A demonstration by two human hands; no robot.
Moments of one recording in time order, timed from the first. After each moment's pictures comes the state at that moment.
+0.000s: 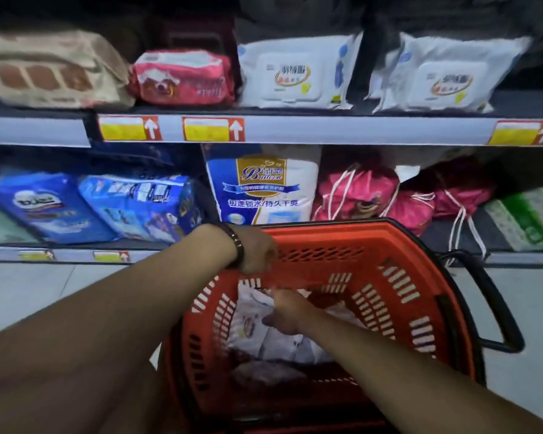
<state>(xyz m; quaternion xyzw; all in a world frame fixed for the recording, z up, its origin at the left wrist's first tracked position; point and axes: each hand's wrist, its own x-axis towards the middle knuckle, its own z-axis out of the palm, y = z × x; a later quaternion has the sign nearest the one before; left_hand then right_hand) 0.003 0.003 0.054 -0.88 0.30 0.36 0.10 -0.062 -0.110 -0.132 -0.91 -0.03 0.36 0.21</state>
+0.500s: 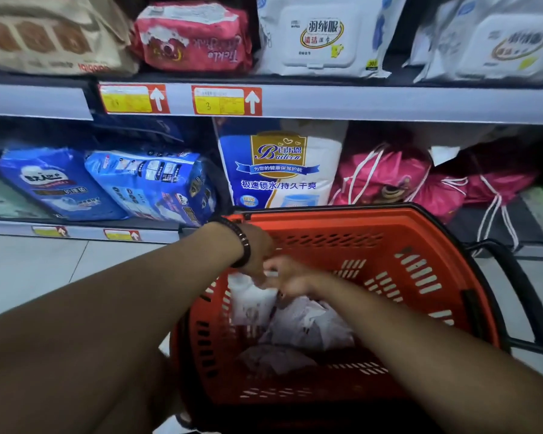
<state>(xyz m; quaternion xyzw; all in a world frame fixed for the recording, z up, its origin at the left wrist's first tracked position) 0.010 0.024 0.013 -0.87 0.25 0.41 0.13 -0.020 -0.098 -0.130 -0.79 -0.07 0.37 0.47</state>
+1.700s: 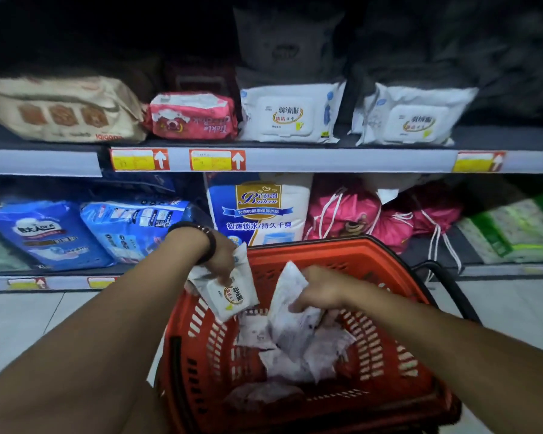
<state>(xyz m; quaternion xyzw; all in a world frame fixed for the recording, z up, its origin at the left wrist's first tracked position) 0.029 0.061 0.069 -0.89 0.10 0.43 0.01 -0.056 -0.159 0.003 -0.86 0.10 0.37 0.35</state>
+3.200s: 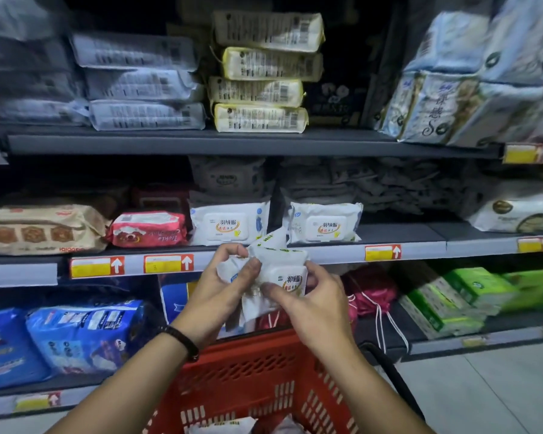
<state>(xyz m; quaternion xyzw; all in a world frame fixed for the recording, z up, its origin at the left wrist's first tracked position) -0.030 -0.035 0.148 -0.64 0.17 0.08 -0.74 -0.075 -0.201 0.131 -0.83 0.17 -0.22 0.48</state>
